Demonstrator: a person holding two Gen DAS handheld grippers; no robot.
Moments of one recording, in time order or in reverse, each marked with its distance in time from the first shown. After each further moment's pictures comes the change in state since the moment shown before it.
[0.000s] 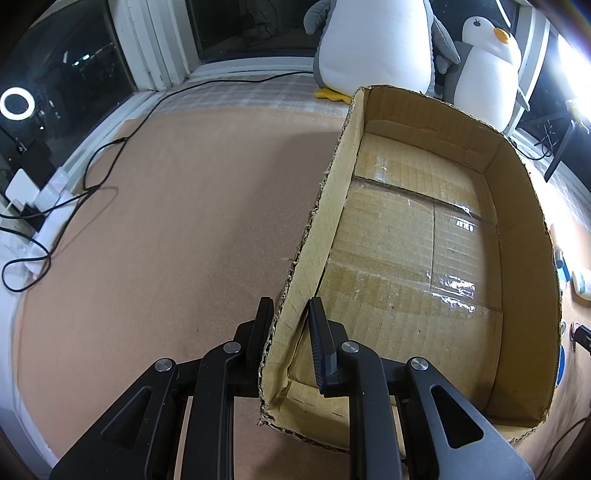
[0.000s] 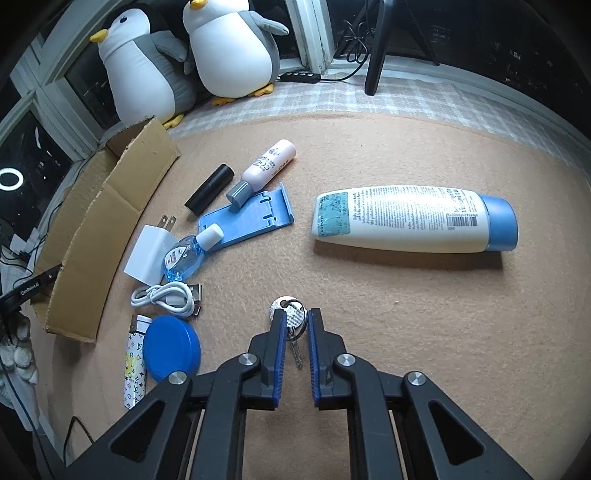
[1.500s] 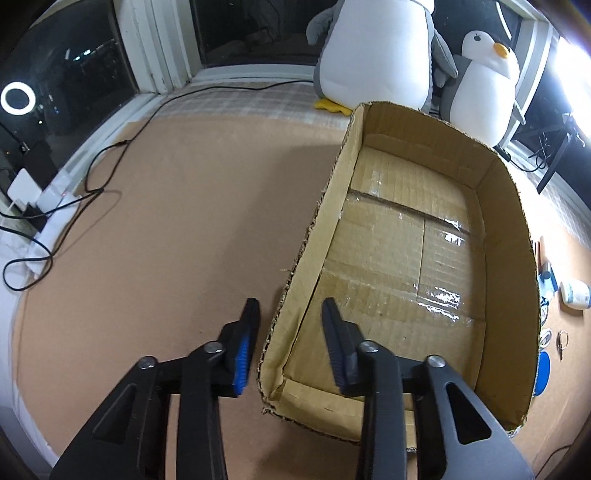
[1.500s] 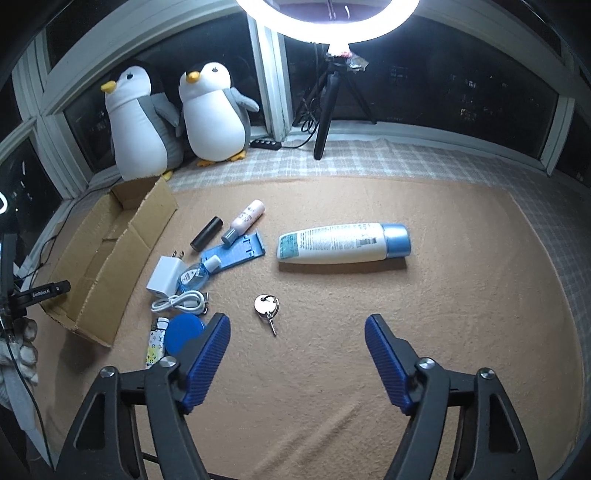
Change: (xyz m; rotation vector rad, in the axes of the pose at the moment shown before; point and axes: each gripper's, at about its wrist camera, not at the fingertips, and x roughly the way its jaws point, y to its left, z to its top) left arm -0.009 0.002 0.005 -0.020 -0.007 -0.025; right arm -0.090 0.007 -0.029 0.053 -0.200 -0.146
